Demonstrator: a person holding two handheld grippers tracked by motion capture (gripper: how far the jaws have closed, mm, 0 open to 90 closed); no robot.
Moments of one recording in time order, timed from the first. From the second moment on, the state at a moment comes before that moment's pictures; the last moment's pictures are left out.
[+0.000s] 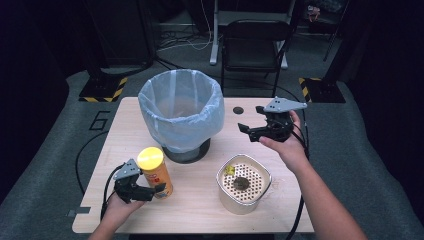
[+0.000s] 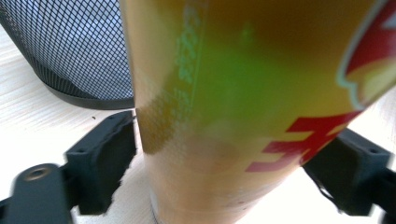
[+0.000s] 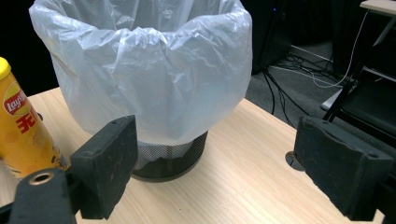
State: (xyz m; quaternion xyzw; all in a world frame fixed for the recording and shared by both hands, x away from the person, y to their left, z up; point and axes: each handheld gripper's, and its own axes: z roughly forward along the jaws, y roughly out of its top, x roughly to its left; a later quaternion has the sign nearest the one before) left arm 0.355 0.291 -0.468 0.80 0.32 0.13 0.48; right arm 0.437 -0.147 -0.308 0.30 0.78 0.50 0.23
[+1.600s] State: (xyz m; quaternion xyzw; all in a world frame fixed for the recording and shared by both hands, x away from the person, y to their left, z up) left arm 0.343 0.283 -0.306 0.80 0.31 0.16 0.48; right arm 0.397 -0.204 -0.406 0.38 0.75 0.48 0.24
